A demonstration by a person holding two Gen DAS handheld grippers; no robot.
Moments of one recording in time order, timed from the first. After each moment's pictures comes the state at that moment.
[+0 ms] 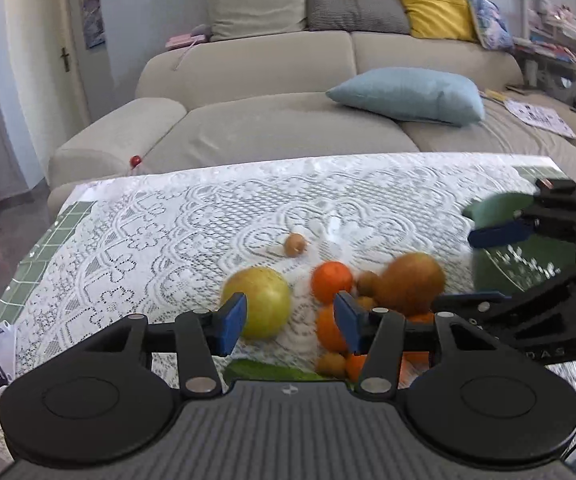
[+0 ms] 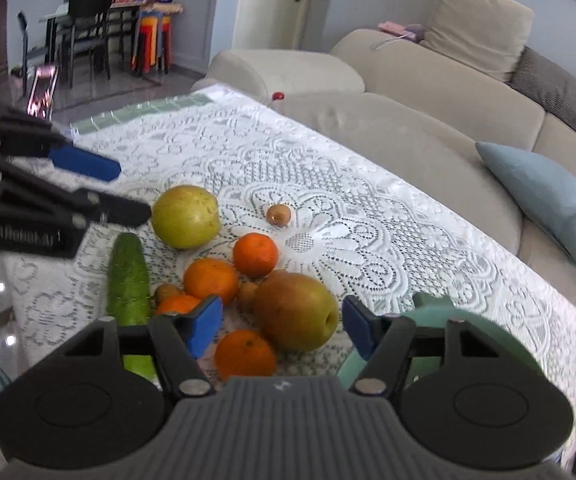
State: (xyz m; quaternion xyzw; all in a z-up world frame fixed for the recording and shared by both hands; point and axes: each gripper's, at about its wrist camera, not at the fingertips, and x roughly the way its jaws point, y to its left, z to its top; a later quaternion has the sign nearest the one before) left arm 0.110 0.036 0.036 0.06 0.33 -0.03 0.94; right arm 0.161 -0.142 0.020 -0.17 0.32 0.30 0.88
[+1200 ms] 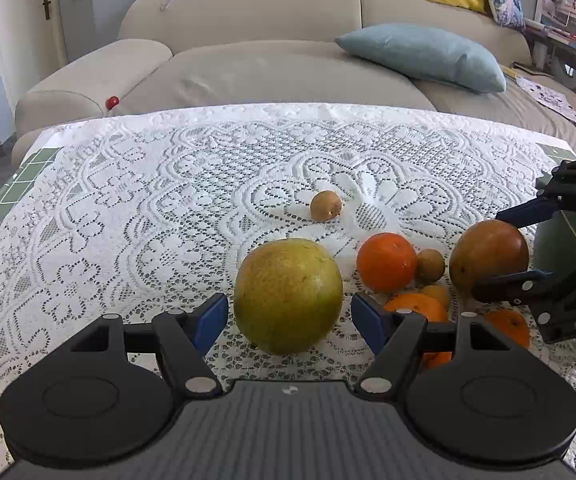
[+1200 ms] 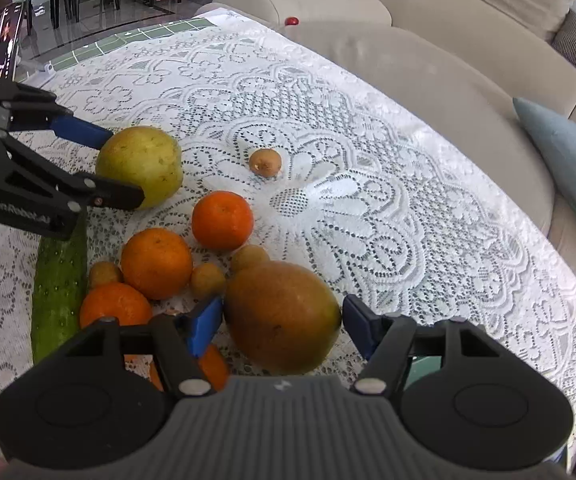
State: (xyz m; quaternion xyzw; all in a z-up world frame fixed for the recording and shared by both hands) left arm 0.183 0.082 -0.019 0.03 0.40 -0.06 0.91; right arm 0.236 -0.117 -0.014 -0.22 0.42 0.30 0.83
